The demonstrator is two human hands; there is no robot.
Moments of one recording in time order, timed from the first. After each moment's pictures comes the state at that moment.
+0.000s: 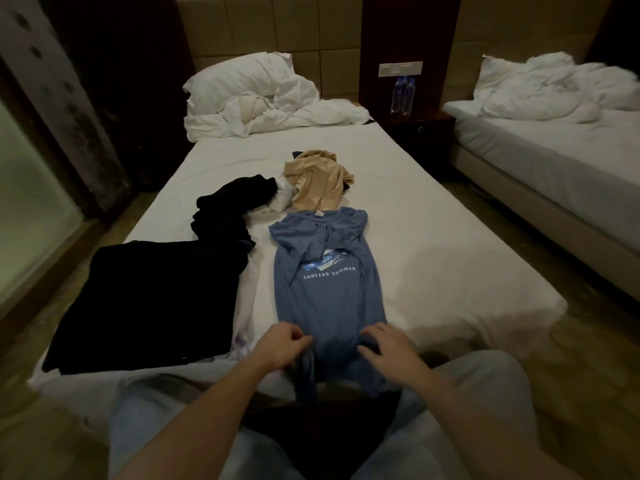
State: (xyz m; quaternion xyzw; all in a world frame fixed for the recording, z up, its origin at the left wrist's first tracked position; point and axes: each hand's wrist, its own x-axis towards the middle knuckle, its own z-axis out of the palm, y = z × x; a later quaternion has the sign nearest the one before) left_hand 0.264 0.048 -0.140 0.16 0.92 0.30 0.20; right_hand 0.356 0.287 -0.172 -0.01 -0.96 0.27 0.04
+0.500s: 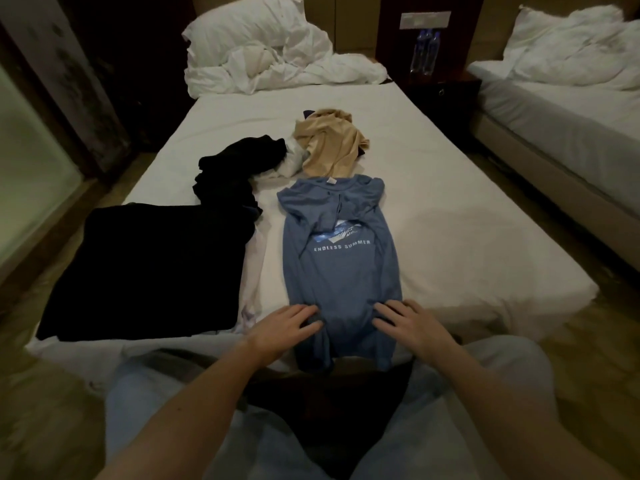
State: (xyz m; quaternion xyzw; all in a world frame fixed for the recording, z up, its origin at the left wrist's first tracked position) left_hand 0.244 0.013 -0.188 0.55 0.83 -0.11 -0.03; right_hand 0.339 0.323 -0.196 0.24 -0.96 -0.14 0.03
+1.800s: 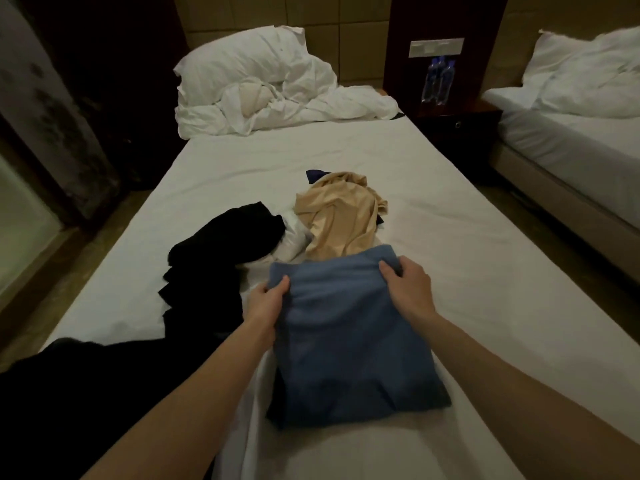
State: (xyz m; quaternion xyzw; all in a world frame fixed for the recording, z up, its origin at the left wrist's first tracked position) left_hand -0.052 0.110 -0.088 -0.16 0.70 0.69 0.12; right_hand 0.007 0.337 -0.072 -0.24 -0.83 0.48 0.13
